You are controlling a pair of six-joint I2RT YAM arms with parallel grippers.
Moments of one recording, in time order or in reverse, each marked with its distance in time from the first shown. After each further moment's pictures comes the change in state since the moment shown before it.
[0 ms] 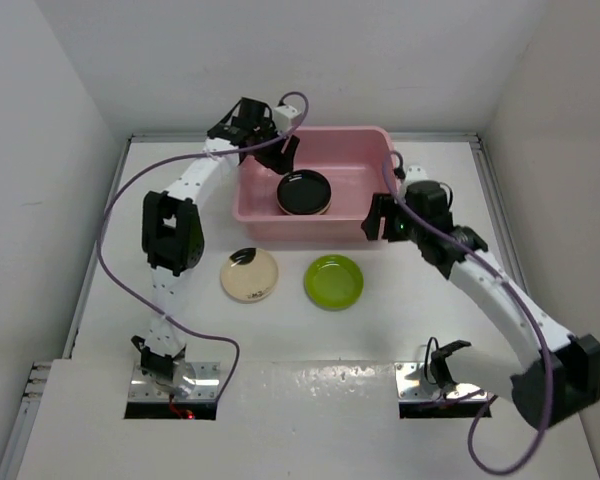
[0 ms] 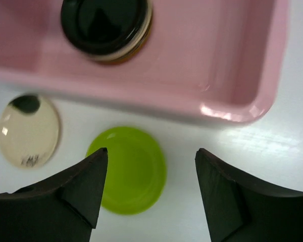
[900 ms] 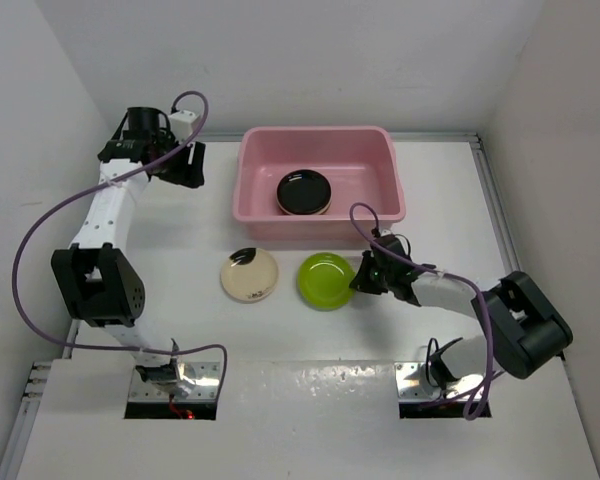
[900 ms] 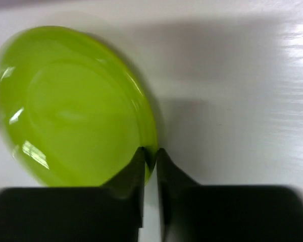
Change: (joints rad) left arm 0.366 -0.581 -0.475 -0.180 -0.054 0.029; right arm 0.188 0.193 -0.522 0.458 -0.052 0.382
